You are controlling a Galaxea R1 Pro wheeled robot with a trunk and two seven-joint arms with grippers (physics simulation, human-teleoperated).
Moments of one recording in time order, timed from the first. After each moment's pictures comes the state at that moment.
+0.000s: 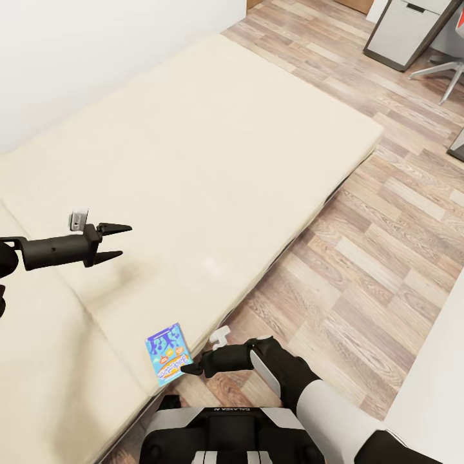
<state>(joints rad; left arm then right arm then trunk) -0.84 0.55 0.02 -1.47 2.08 1.05 0.65 -0.76 0.17 0.55 -0.55 -0.34 0.42 0.73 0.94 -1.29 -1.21</state>
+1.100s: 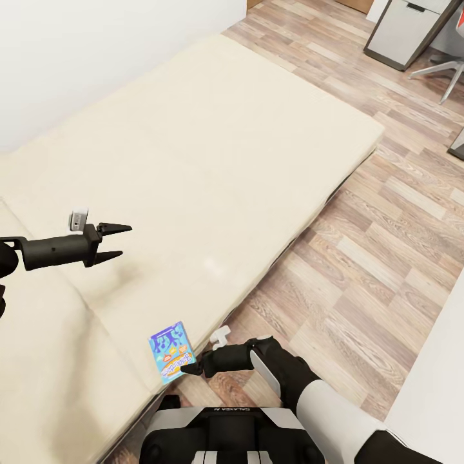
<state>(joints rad) -0.84 0.55 0.02 -1.47 2.08 1.05 0.65 -0.76 0.17 0.55 -0.55 -0.34 0.42 0.73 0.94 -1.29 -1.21</state>
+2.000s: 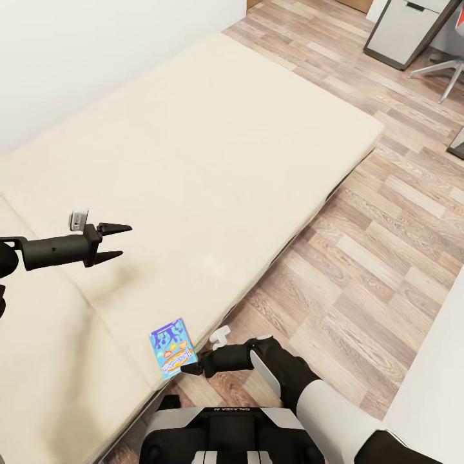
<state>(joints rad) -0.84 0.55 0.02 -1.47 2.08 1.05 0.65 -0.76 0.17 0.54 -0.55 -0.34 0.42 0.73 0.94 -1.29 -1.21</state>
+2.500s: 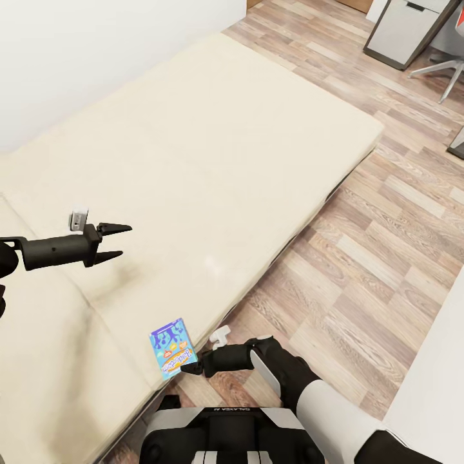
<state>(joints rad) -0.84 0.55 0.02 -1.47 2.08 1.05 0.65 -0.76 0.17 0.54 -0.55 -0.34 0.41 0.73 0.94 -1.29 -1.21</state>
